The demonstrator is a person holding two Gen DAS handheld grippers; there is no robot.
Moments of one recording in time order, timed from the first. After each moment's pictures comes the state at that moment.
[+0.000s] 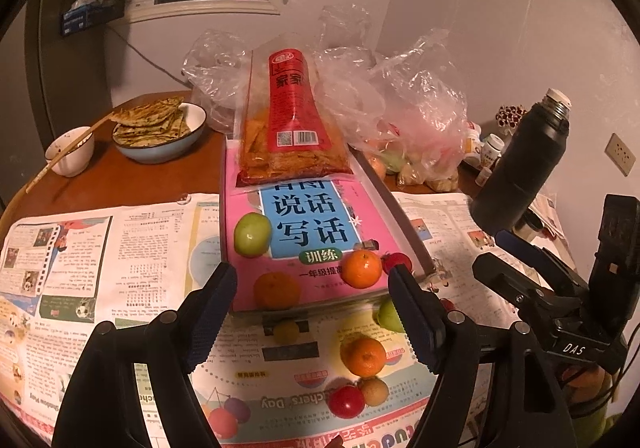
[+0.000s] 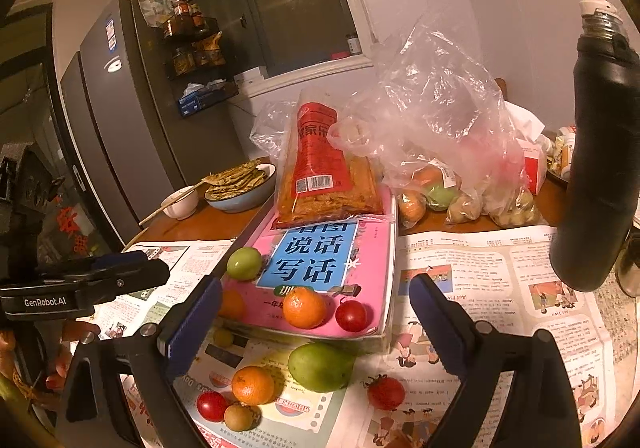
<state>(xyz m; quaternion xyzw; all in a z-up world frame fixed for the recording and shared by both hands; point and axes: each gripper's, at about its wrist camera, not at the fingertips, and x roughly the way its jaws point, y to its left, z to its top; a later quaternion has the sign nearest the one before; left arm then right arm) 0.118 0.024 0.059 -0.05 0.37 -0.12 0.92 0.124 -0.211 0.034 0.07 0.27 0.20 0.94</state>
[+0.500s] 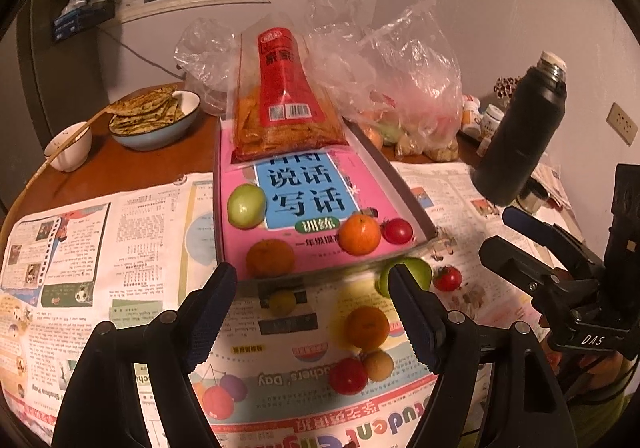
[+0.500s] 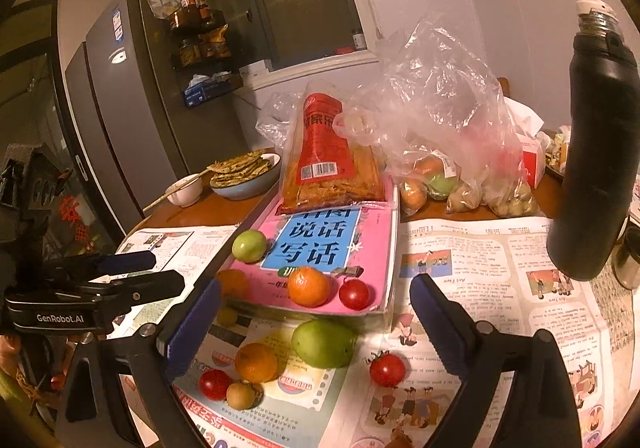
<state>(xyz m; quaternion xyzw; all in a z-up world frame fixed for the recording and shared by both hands) 0.104 0.011 0.042 -0.02 0.39 -0.12 0.91 0.106 -0.210 0.025 0.06 0.28 0.21 0.94</state>
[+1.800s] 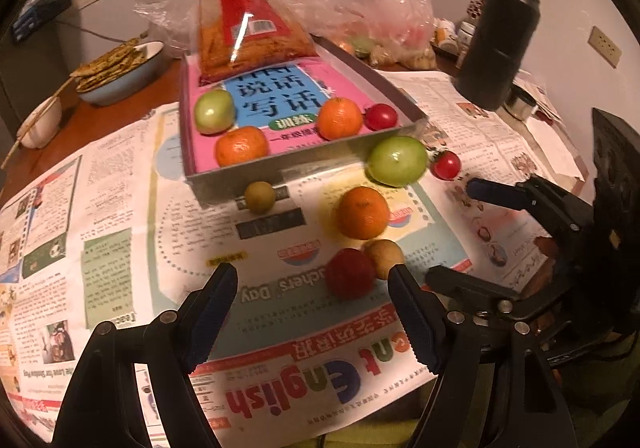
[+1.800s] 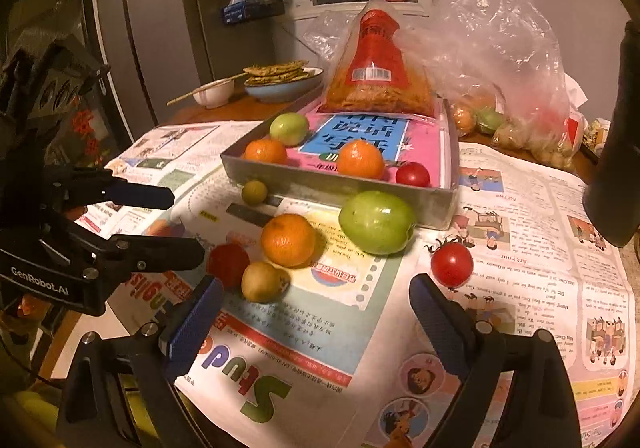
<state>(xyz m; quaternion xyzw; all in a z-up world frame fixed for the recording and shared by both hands) 0.072 0.003 -0.014 0.04 0.46 -0.17 0.87 0.071 -0.164 -0.045 -0.05 0.35 0.25 0.90</state>
